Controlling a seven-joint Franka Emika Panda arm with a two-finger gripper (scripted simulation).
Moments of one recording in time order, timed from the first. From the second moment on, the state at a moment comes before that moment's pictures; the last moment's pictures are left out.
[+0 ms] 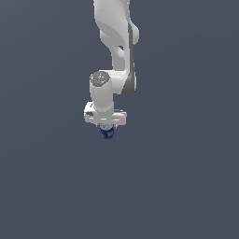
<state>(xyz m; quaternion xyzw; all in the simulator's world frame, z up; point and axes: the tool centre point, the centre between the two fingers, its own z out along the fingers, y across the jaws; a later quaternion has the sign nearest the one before) -0.070 -0.068 0.084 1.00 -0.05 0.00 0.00</state>
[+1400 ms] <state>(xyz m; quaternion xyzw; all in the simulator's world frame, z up) -0.073 -0.080 0.111 1.00 -0.05 0.00 0.00</state>
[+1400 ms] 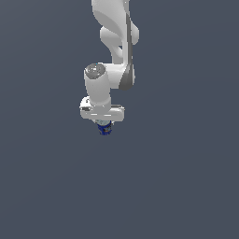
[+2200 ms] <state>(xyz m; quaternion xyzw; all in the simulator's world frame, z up) -0.076 -0.126 0.263 1.00 -0.05 0.00 0.00</state>
